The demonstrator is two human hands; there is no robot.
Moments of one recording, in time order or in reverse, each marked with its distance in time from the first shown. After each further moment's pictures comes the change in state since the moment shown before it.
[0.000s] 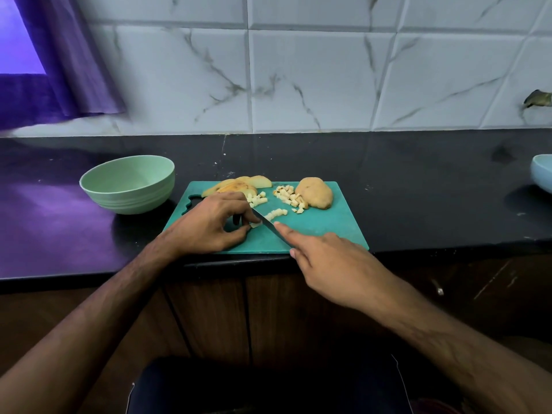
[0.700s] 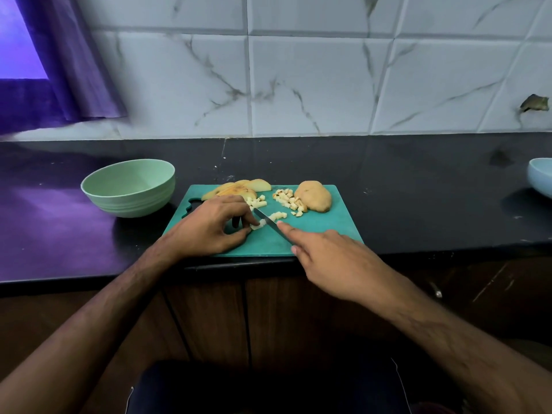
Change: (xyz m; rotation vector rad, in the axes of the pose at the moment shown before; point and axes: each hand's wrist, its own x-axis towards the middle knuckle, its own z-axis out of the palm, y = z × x) left_hand 0.000 -0.005 0.005 0.031 0.044 0.017; right_hand 0.005 0.001 -0.008 -0.002 -0.027 0.016
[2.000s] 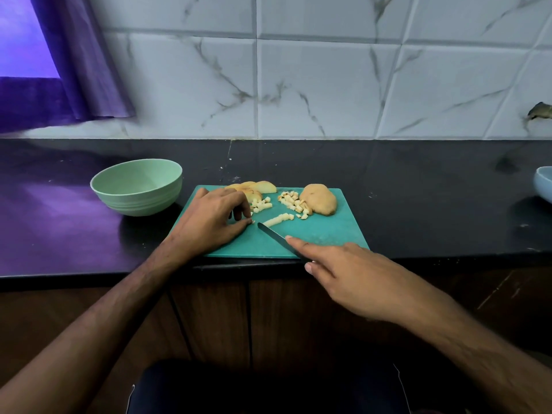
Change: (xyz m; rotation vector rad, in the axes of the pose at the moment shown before) left_hand -0.004 -0.006 0.007 0.261 0.179 -0.222; right_hand -0.024 0.008 -0.009 0.043 -0.070 -0.084
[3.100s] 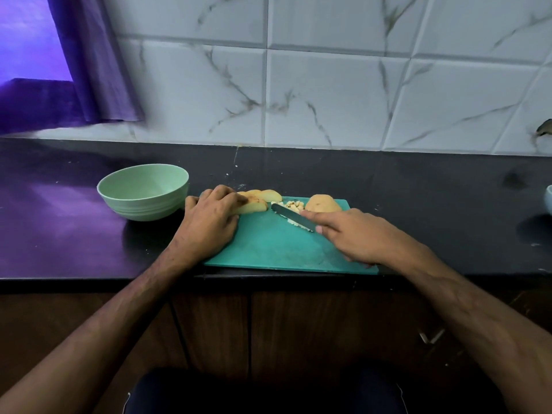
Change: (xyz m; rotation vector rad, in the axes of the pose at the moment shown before) left_hand 0.004 -0.011 0.009 0.112 -0.016 -0.271; right_hand 0.070 0.047 -0.027 -0.063 0.050 0.061
